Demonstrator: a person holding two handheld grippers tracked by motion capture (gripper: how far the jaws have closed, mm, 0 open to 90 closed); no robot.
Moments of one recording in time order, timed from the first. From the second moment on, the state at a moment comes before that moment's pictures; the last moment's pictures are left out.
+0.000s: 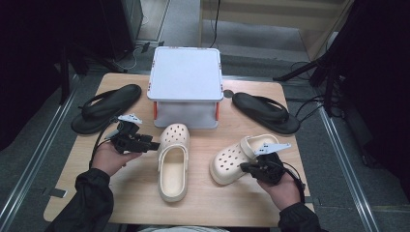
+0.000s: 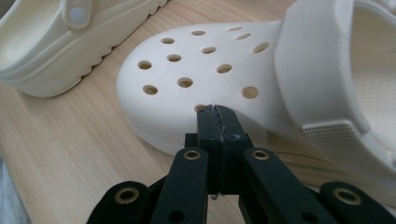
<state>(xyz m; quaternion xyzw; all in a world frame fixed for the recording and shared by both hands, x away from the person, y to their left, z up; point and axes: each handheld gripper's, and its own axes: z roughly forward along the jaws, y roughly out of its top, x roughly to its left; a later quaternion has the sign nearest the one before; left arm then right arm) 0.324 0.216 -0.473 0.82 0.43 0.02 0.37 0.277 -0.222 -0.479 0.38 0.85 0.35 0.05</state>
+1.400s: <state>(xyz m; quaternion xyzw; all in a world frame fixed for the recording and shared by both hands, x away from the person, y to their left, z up) 0.315 0.224 -0.474 0.82 0.43 0.04 0.37 0.326 -0.252 -0.456 0.43 0.81 0.38 0.10</state>
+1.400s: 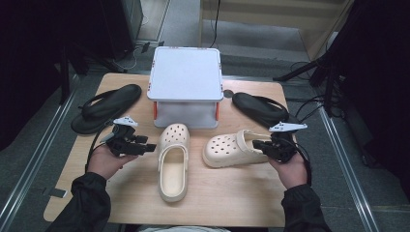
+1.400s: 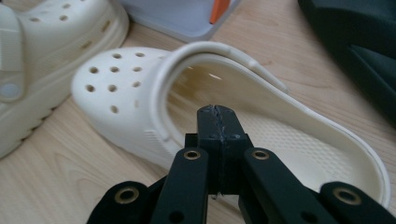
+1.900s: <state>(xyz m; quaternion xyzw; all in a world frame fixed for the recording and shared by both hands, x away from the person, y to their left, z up) 0.314 0.225 -0.473 0.82 0.43 0.04 0.38 0.334 -0.251 -0.474 0.42 0.84 0.33 0.10</state>
